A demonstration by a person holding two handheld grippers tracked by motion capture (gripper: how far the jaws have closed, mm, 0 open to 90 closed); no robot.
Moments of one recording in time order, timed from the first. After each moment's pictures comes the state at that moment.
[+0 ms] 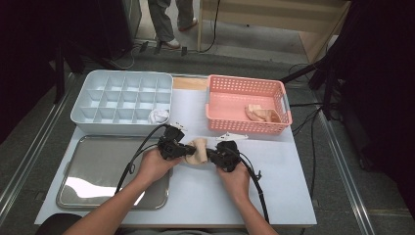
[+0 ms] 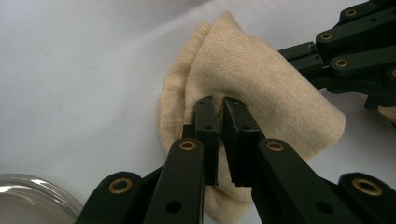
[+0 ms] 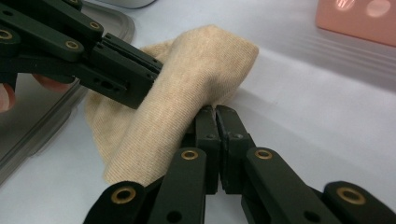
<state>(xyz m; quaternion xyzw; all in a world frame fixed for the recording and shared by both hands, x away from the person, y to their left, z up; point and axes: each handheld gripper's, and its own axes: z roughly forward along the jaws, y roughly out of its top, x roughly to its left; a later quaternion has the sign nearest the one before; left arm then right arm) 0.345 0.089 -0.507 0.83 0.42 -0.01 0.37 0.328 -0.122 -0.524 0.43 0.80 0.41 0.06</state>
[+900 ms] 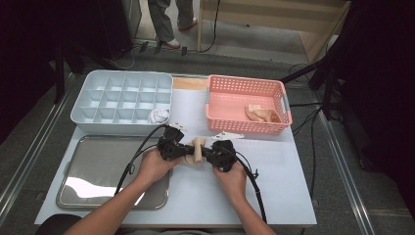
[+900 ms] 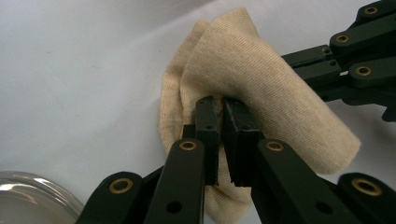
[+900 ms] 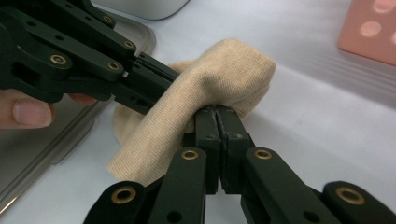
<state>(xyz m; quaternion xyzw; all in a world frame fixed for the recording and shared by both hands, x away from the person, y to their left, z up) 0.344 0.091 -0.508 0.83 0.42 -0.01 0.37 0.324 -0.109 -0.514 0.42 0.80 0.42 0.06</state>
